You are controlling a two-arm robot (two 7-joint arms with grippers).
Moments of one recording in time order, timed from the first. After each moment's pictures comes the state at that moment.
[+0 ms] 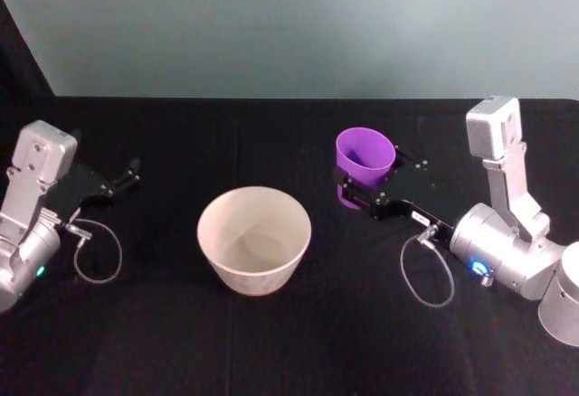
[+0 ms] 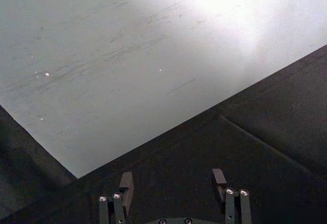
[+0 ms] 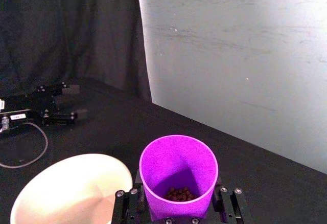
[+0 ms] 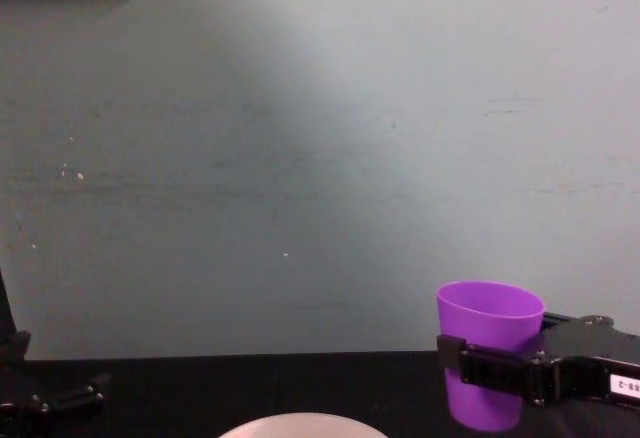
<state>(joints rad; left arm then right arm) -0.20 0.60 0.45 -1.41 -0.25 -0.12 0.03 0.16 0.42 -0.32 -1.57 0.34 0.06 0.43</state>
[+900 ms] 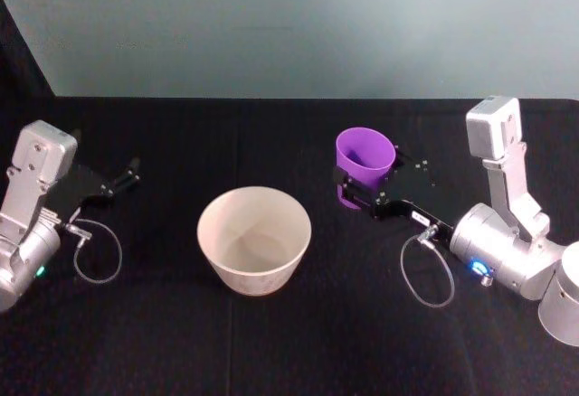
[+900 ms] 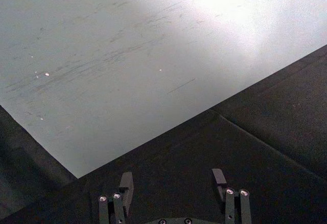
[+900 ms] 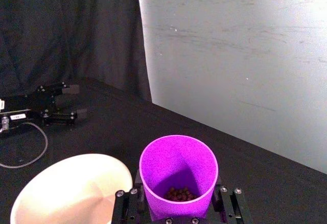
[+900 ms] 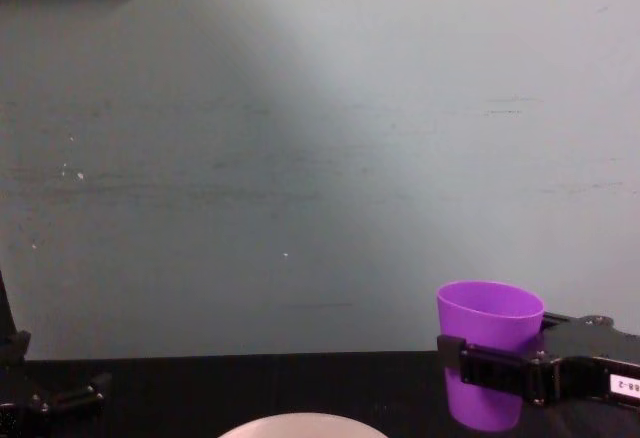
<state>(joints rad) -0.20 0.60 0.45 -1.41 -0.25 -0.12 0.03 0.16 0.42 -0.32 -1.57 0.34 0.06 0.43</state>
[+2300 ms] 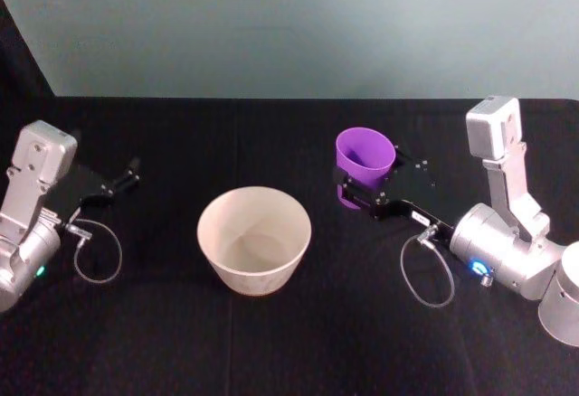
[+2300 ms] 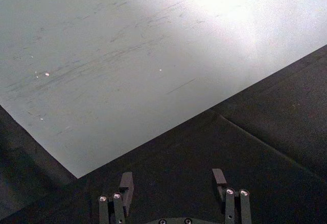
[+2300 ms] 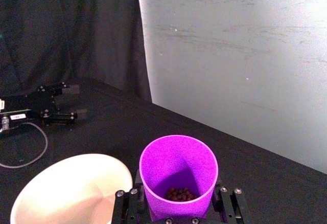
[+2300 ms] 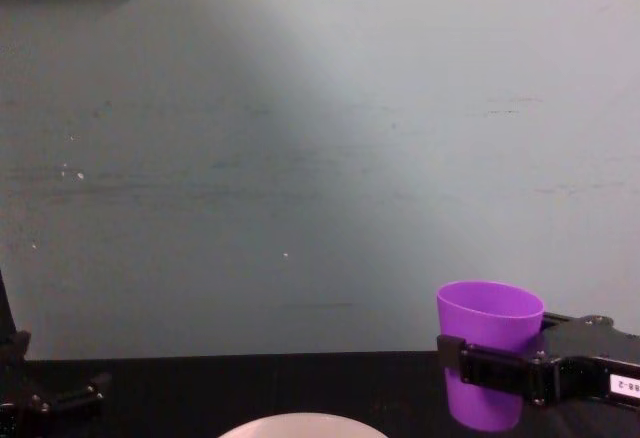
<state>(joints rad) -0.20 0.60 0.45 -1.41 -0.25 -0.12 0.03 0.16 0.42 -0.32 -1.57 0.34 0.06 0.43</state>
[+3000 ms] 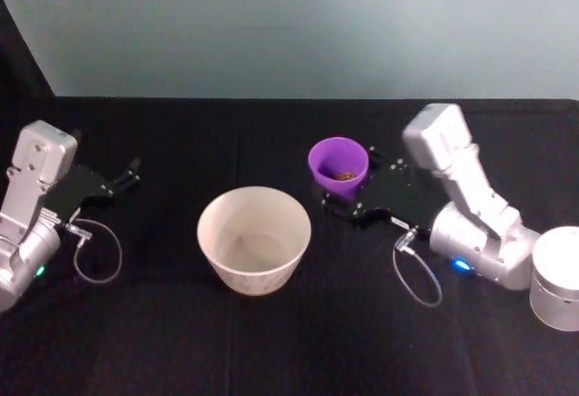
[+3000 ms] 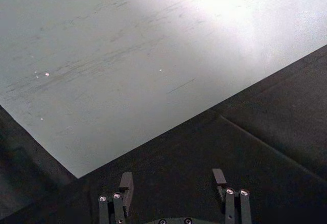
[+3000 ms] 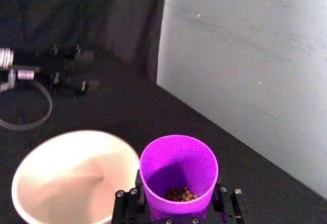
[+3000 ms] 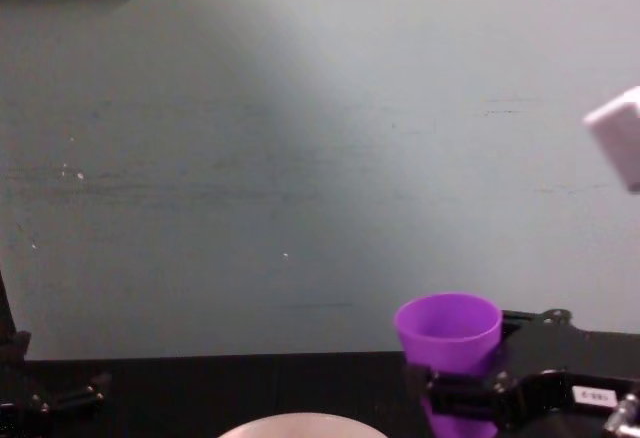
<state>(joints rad) -0.20 0.60 0.45 -1.41 -0.25 -0.12 0.03 0.22 0.46 -0.43 -1.61 0.16 0.11 0.40</state>
